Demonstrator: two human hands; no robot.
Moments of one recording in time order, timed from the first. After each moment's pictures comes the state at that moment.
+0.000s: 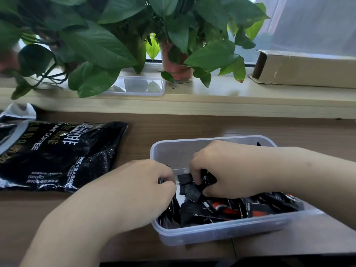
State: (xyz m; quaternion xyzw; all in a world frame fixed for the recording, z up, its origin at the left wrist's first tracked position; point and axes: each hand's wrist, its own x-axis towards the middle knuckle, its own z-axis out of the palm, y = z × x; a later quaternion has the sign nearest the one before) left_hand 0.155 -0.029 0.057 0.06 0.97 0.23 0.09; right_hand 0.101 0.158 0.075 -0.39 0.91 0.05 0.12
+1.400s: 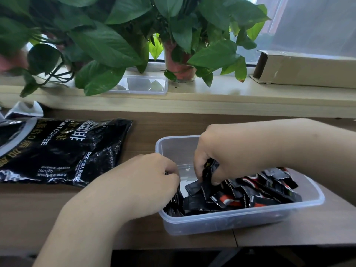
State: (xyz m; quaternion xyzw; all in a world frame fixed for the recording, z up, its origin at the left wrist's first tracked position) left_hand 0.157 -0.029 0.057 0.05 0.96 0.25 0.10; right_hand 0.103 0.146 0.108 -0.41 0.89 0.04 0.18
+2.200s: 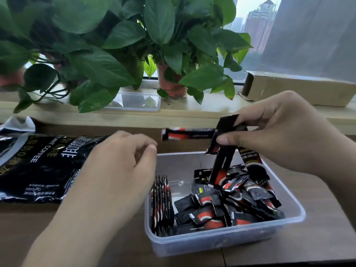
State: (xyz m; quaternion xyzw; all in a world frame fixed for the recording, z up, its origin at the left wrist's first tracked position) left_hand 0.162 -0.031 0.076 0.01 0.90 0.37 -0.23; right_hand 0.130 0.204 0.143 -0.26 0.88 -0.39 -0.10
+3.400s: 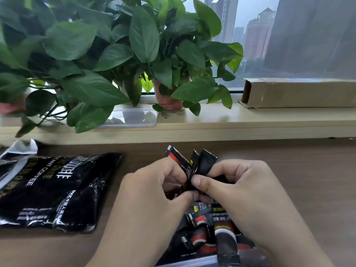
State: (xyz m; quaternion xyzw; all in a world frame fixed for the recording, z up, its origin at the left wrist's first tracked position) left_hand 0.162 0.025 0.059 0.04 0.86 0.47 -0.19; right_hand 0.154 0.180 0.079 -0.04 0.79 -0.61 -0.05
